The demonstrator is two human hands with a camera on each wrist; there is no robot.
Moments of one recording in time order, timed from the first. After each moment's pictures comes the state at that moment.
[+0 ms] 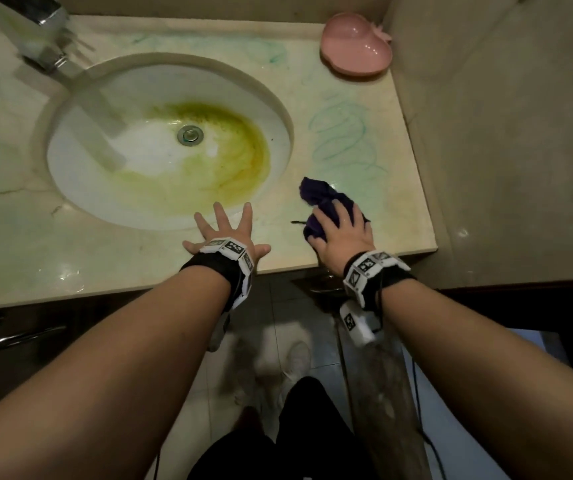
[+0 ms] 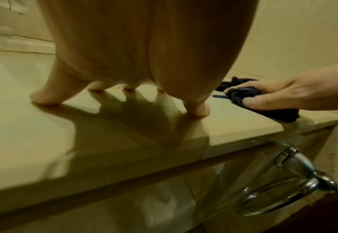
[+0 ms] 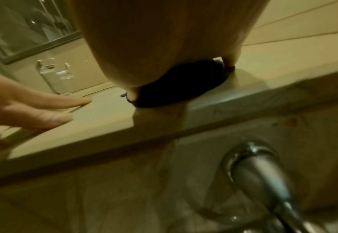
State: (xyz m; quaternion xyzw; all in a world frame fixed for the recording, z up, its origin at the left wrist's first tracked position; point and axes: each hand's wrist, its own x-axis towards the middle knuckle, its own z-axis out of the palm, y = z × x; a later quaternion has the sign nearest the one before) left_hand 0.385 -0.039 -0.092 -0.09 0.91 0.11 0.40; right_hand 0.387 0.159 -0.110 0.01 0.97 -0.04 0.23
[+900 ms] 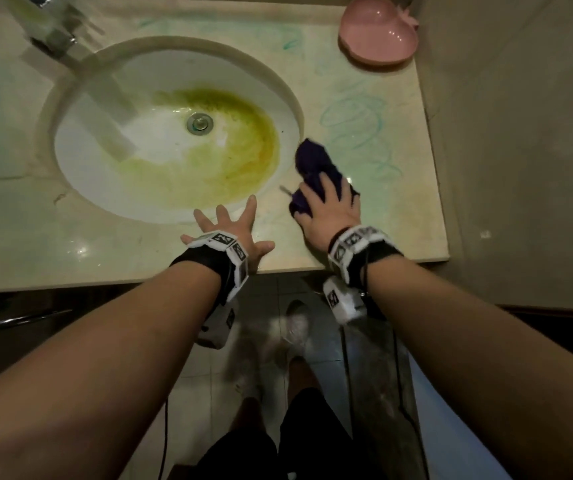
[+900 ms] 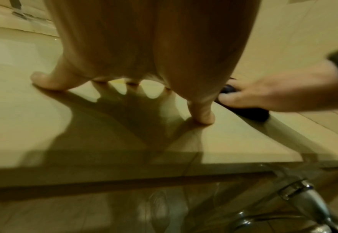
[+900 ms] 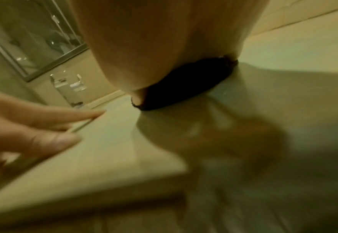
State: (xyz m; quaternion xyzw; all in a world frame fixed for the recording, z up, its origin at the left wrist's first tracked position) left_hand 0.376 -0.036 -0.101 -0.12 0.91 0.12 0.39; right_hand 0.340 0.138 -0.113 -0.05 0.97 -0.05 0.22
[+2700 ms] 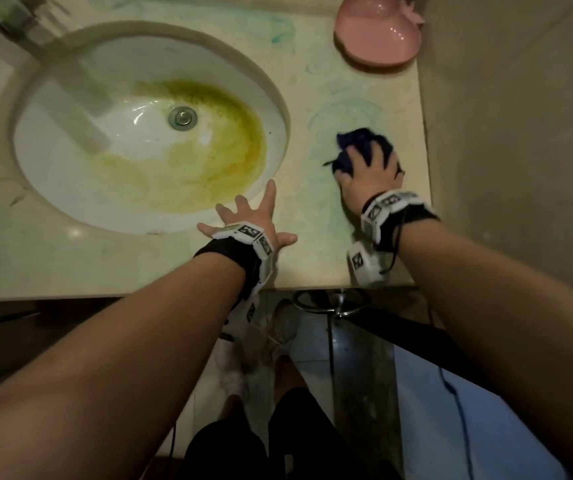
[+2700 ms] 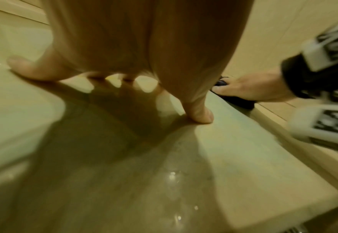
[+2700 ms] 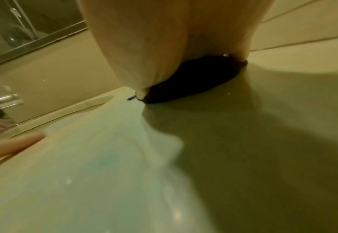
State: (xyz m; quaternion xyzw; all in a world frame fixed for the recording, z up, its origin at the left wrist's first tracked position) left_hand 0.327 0.025 -0.096 -0.13 0.90 0.15 0.40; right_hand 0.245 0.210 -0.117 0.05 0.97 -0.08 0.21
